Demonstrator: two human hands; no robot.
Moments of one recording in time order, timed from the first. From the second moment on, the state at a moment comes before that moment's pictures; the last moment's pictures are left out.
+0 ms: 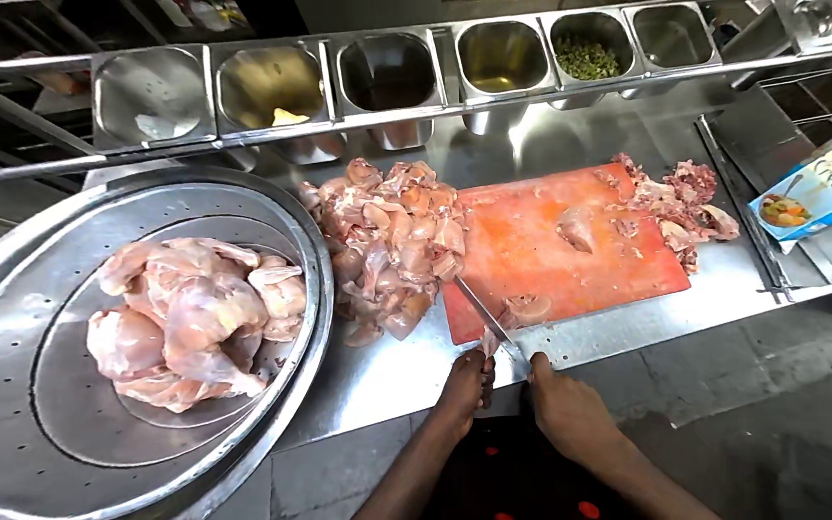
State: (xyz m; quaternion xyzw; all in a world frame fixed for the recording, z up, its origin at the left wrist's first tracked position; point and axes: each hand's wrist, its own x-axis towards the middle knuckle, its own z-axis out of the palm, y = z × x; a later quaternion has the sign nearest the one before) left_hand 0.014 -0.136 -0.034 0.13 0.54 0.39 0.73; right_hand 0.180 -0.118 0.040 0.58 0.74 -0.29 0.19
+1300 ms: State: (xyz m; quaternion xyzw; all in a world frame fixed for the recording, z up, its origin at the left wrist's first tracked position) left_hand -0.028 -0.105 0.024 0.56 0.71 0.25 0.34; right_hand 0.248 -0.094 0.039 0.62 0.58 -0.47 -0.25
